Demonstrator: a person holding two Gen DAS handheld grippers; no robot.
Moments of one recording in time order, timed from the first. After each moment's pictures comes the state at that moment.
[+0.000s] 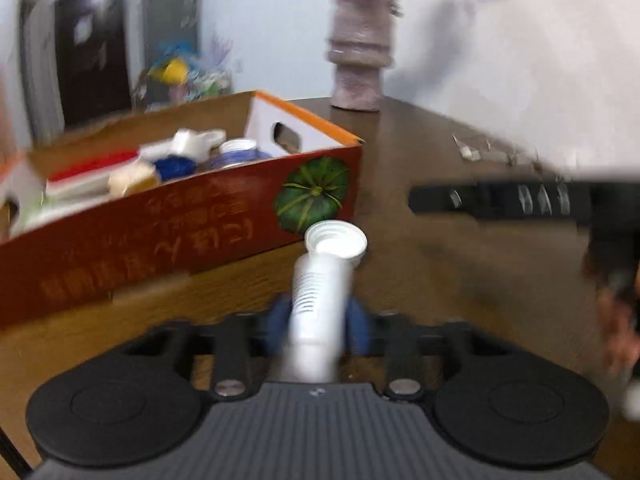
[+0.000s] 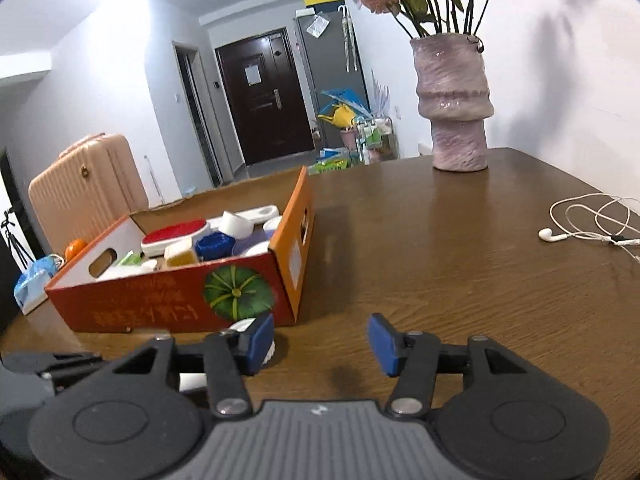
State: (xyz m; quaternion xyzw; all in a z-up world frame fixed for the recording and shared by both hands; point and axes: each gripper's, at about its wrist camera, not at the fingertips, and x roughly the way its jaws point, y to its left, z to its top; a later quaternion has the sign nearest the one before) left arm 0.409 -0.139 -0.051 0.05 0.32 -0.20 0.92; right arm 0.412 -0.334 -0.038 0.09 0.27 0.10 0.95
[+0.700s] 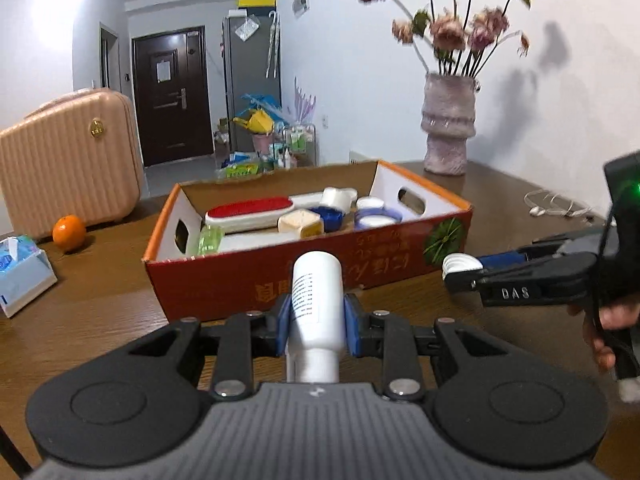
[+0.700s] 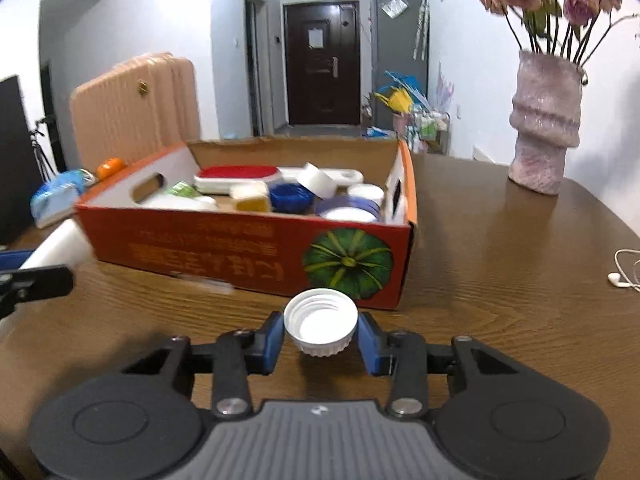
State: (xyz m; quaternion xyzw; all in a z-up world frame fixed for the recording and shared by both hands) left arm 0.337 -0.035 0.000 0.05 0.24 -0.09 0.96; right arm 0.409 -0.254 -0.036 -0.02 0.30 0.16 0.94
